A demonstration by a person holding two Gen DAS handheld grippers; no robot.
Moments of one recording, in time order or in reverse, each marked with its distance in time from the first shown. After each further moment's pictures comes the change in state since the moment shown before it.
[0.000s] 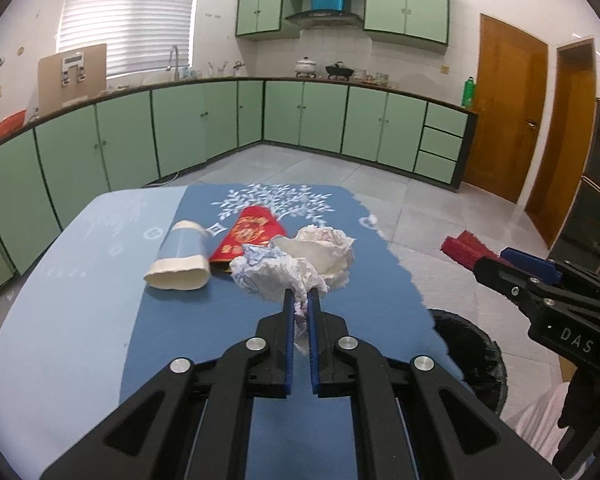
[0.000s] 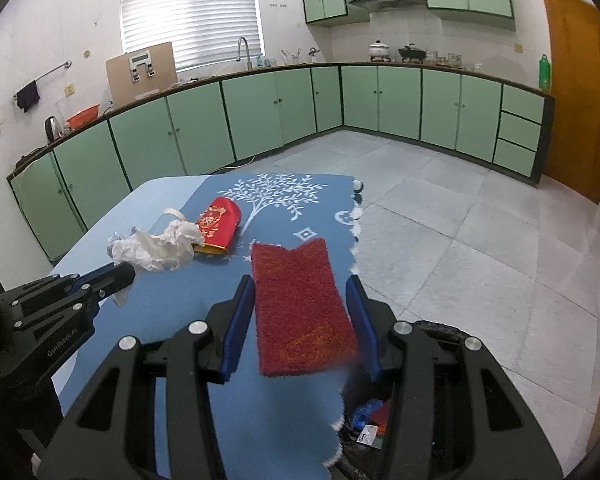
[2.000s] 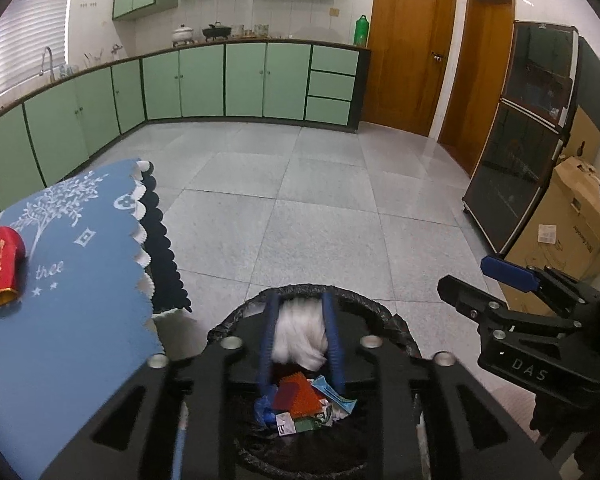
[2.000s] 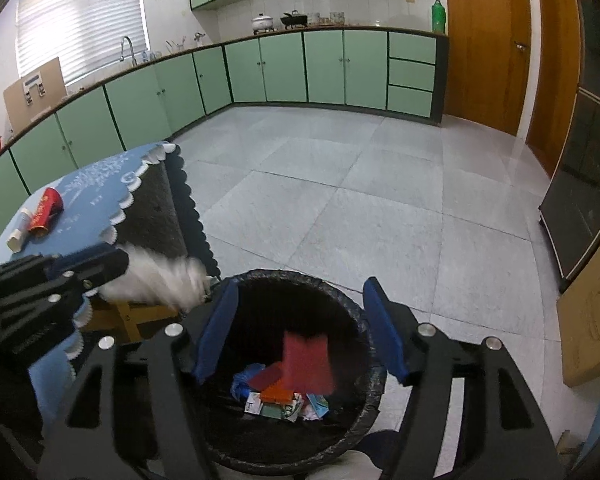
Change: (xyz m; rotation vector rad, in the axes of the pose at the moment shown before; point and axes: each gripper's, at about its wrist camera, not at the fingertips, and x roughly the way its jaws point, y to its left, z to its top) left arm 0.107 -0.212 -0.013 0.210 0.153 -0.305; right arm 0.003 -0.198 -0.087 0.210 0.095 -0.302
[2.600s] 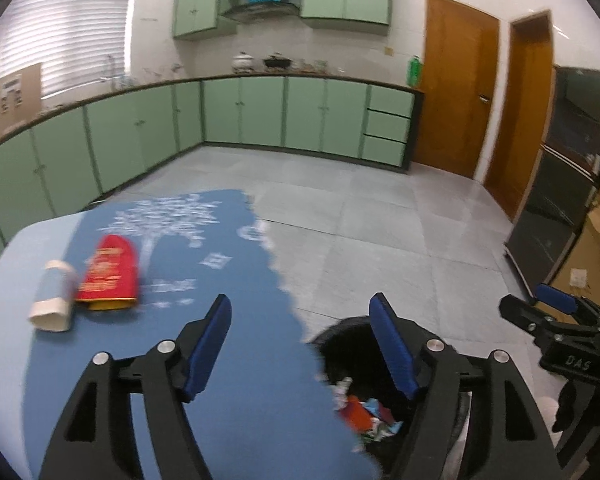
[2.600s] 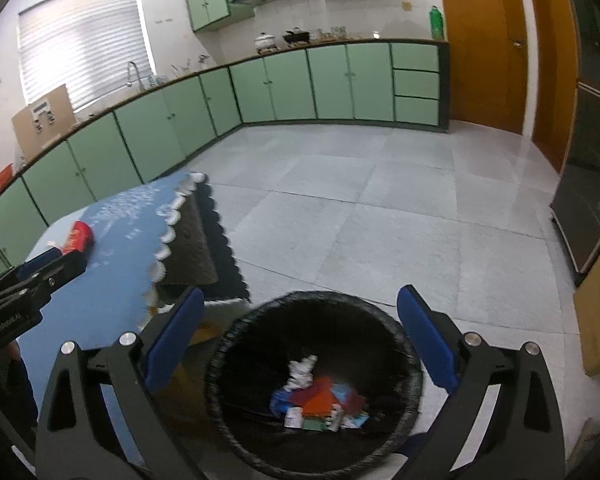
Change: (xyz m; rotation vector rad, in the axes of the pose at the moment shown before) left arm -0.085 0.090 0.001 -0.110 -0.131 0.186; right arm -0.032 0.052 0.021 0.035 -0.077 0.084
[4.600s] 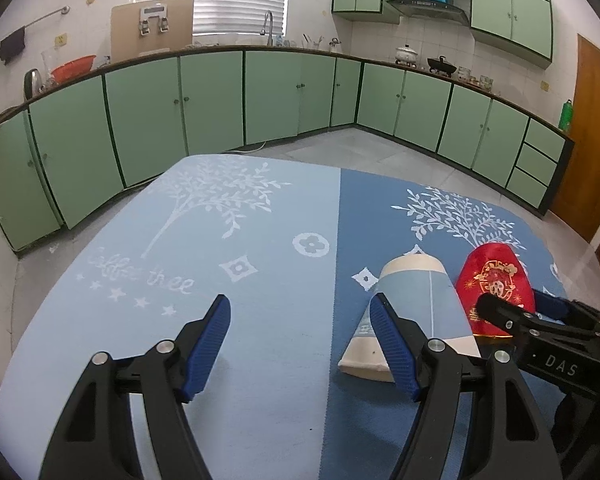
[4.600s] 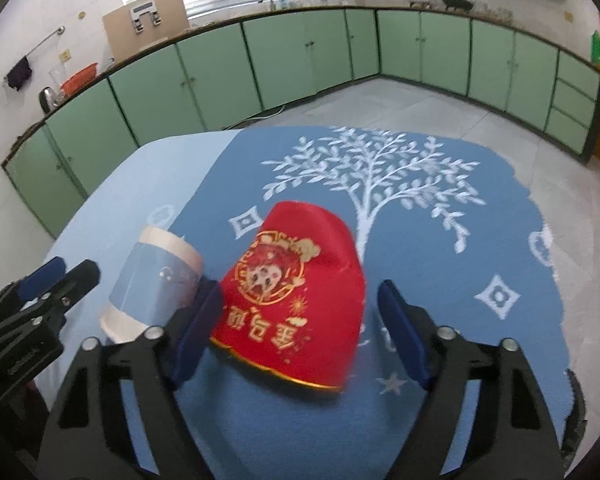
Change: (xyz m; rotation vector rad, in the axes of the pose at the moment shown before) left arm 0.016 0.296 -0.025 -0.292 0.057 0.371; right arm 0.177 0.330 0.033 -0.265 0.230 0.335
